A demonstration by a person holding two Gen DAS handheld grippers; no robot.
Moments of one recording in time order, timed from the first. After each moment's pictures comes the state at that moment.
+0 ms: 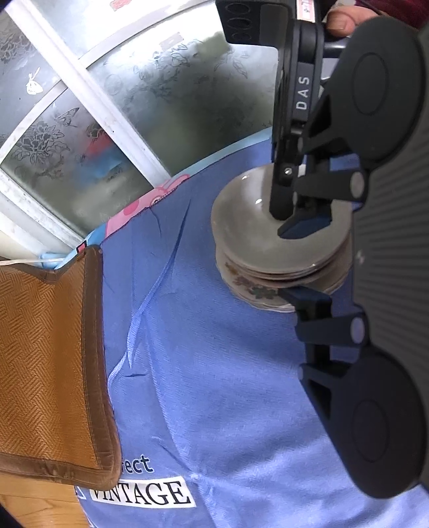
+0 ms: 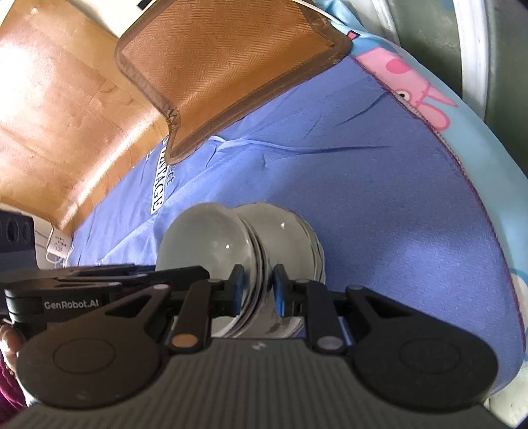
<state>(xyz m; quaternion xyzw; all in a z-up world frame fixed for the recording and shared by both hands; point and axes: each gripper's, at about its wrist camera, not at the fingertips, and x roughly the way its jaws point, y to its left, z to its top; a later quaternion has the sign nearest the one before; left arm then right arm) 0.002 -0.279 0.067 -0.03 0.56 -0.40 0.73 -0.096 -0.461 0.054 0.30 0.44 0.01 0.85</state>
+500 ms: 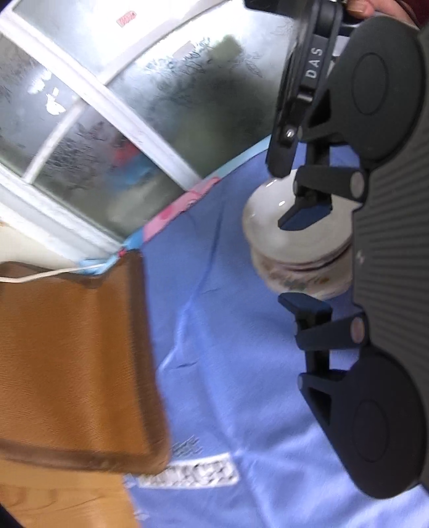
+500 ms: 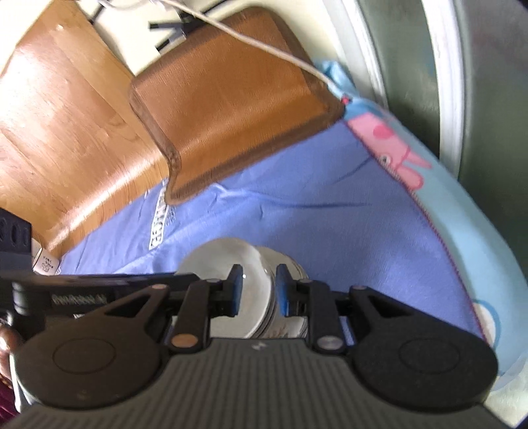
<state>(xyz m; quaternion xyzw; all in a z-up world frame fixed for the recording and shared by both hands) -0.011 -0.262 0.095 -0.01 0.48 -0.41 0.78 -0.125 -0.449 0.087 0.24 0.35 -0.03 0.90</state>
